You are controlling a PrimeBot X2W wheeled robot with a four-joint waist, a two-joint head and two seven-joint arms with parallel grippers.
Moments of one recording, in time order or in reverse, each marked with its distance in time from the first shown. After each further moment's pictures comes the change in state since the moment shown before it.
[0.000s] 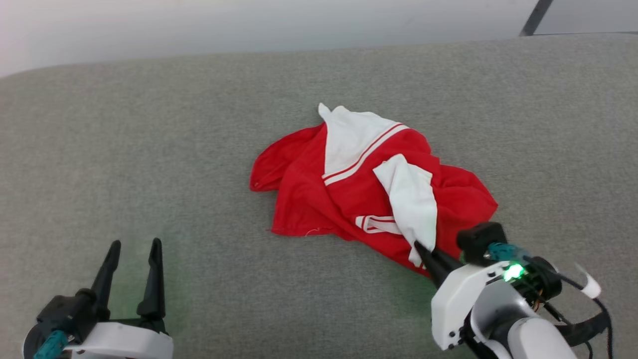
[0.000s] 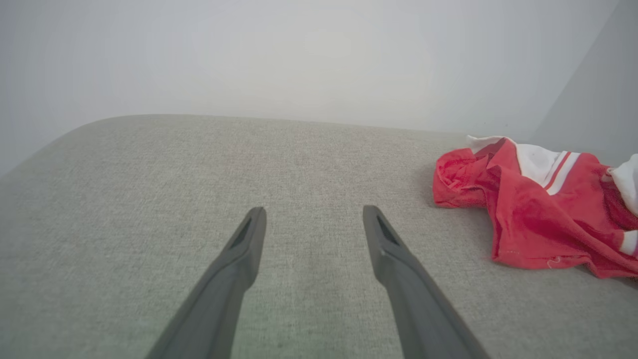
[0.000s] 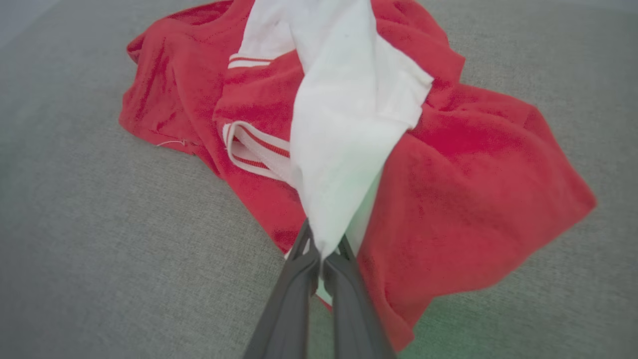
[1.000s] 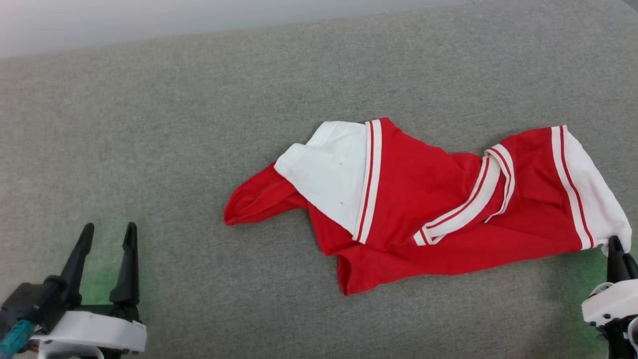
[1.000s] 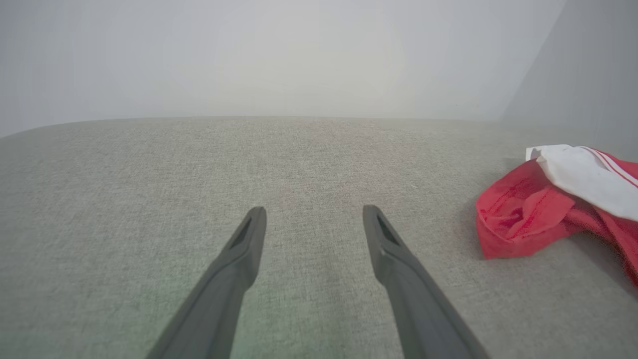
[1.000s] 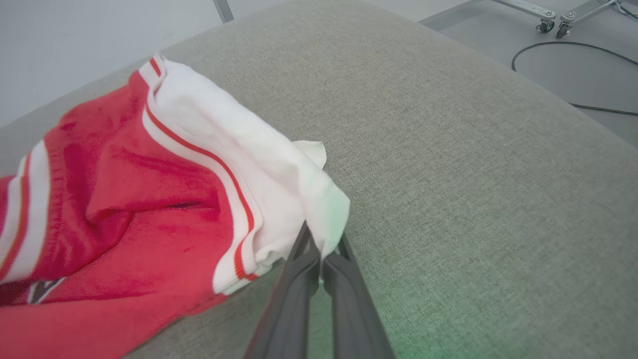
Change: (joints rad) left arm -0.020 0.110 -0.010 -0.031 -0.053 0.000 0.000; right arm -0.009 0.001 -0.670 0.231 0.126 0.000 -0.352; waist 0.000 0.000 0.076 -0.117
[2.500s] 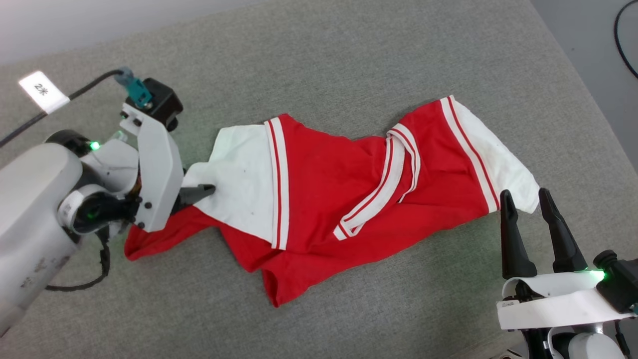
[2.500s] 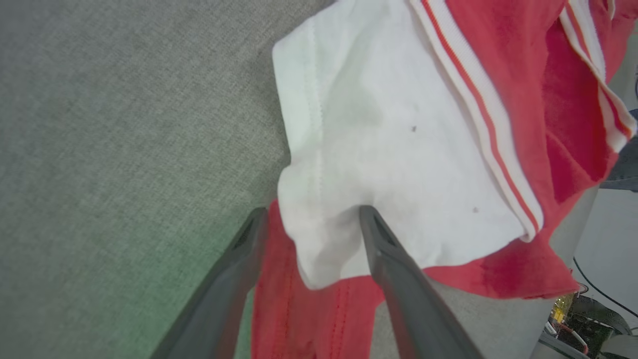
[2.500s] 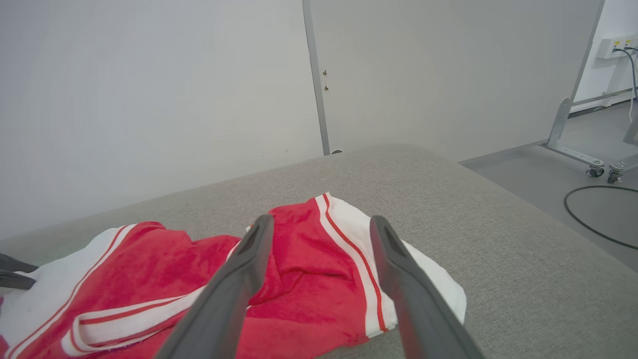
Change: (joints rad) left arm -1.010 0.492 -1.110 0.166 -0.829 -0.002 1.011; right arm 0.103 -0.001 0.454 -0.303 0.050 0.000 -0.306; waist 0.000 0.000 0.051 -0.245
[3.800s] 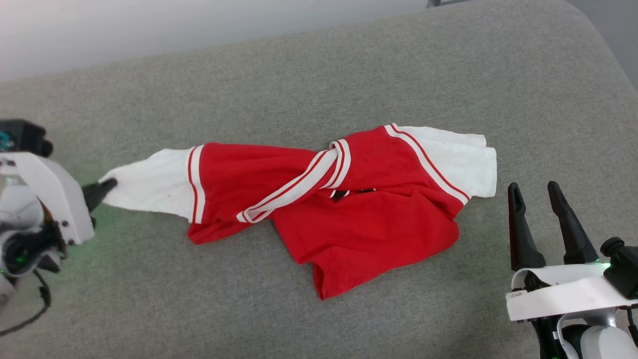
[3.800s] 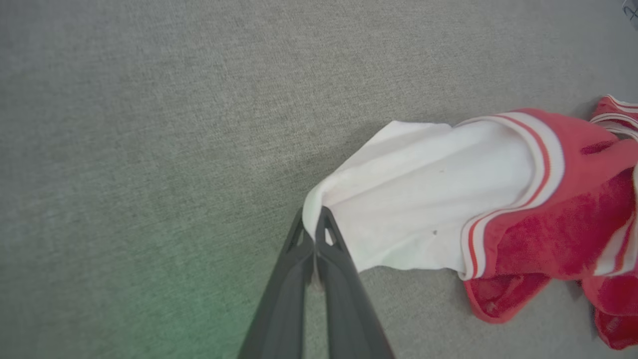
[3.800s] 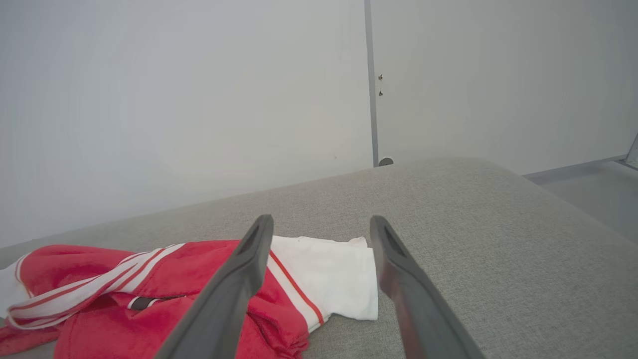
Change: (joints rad) left arm 0.178 0.088 0.071 0.272 -0.215 0.017 -0.439; right arm -0.020 0.000 -0.040 -0.020 -0.039 0.000 0.082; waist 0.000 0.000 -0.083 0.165
